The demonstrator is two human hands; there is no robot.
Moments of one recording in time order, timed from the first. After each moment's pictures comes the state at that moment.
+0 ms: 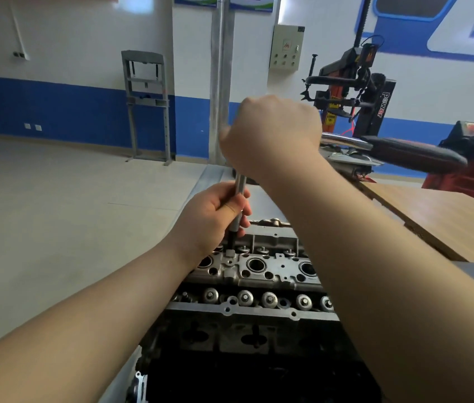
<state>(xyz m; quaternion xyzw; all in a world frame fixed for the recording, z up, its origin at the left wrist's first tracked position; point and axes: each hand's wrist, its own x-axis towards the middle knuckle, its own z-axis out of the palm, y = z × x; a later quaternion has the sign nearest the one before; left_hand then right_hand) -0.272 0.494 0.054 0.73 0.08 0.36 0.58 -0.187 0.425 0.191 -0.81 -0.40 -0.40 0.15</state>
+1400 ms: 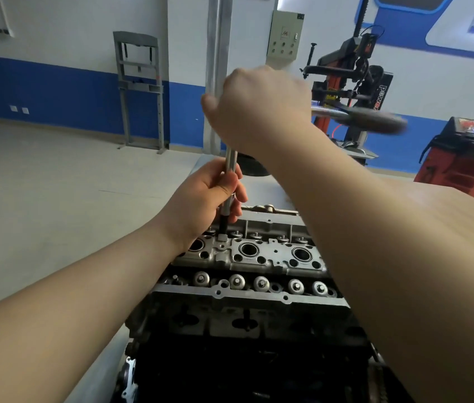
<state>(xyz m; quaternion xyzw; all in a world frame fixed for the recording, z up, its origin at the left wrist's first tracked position) -0.271 0.494 0.056 0.74 0.04 0.35 0.58 -0.187 0.422 0.196 -0.78 -0.48 -0.38 0.16</state>
